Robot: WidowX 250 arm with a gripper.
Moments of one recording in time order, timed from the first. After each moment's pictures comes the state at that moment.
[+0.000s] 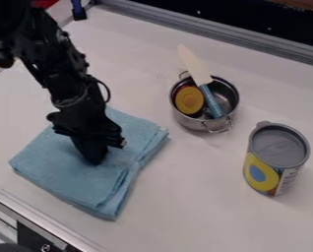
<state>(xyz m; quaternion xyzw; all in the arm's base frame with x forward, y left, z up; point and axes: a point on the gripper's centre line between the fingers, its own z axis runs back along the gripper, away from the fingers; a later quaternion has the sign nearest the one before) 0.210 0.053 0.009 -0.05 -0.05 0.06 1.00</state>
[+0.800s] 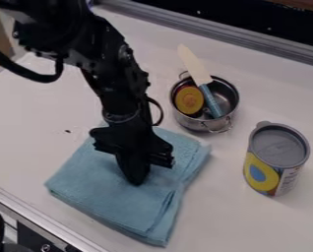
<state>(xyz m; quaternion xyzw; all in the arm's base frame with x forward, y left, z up) 0.212 -0.010 0.010 -0.05 -0.03 0.06 1.00</state>
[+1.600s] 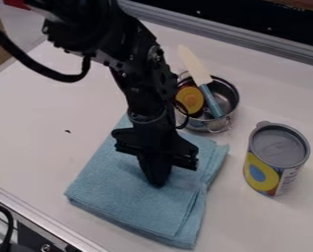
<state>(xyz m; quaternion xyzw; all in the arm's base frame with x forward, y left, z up) 0.218 -0.030 0.014 -0.05 -0.02 0.06 1.00</state>
